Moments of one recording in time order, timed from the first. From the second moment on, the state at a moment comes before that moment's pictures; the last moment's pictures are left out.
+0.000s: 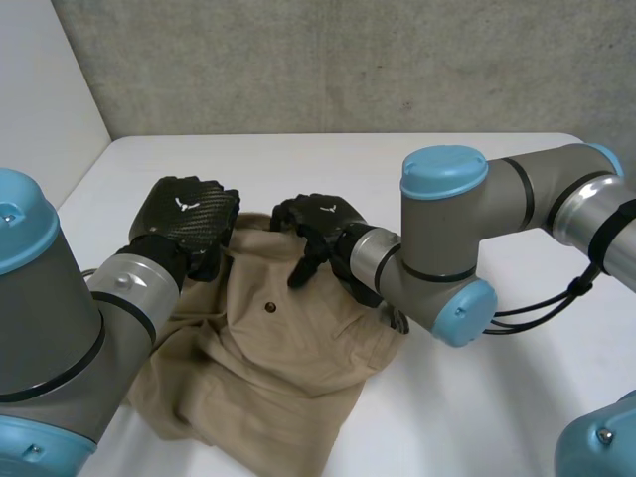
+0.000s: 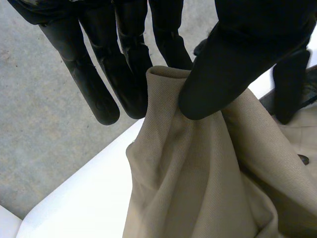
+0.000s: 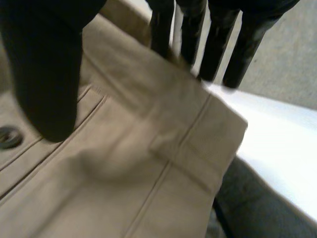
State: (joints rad) left arm 4.15 -1.72 -1.65 3.22 -1.68 3.47; right arm 2.23 -0.67 0.79 0.14 1.27 3.23; left_hand 1.13 1.18 1.18 1.19 0.95; right_hand 0.47 0.53 0.53 0.53 0.34
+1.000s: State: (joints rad) left arm 4.01 -1.82 -1.74 3.81 -1.81 3.66; right arm 2.14 -1.15 1.28 -0.20 1.41 2.71; left_hand 1.09 1.08 1.08 1.09 0.92; right_hand 0.99 1.18 1.18 1.19 0.99
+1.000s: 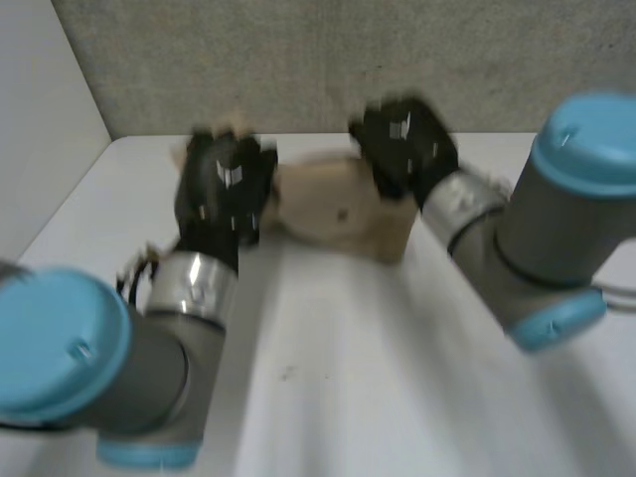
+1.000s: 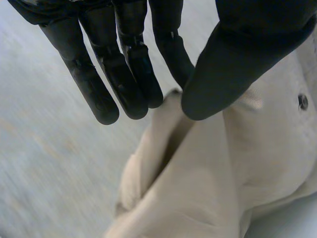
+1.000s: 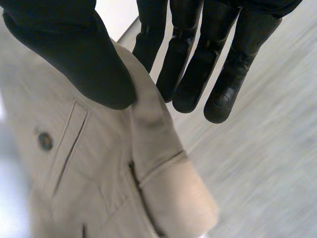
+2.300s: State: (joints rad) left arm 4.53 -2.03 -1.76 3.44 -1.06 3.69; right arm 2.03 -1.19 1.84 -0.28 1.39 2.63; left_hand 0.56 0.56 0.56 0.56 0.39; right_hand 0.99 1.18 1.18 1.19 0.99
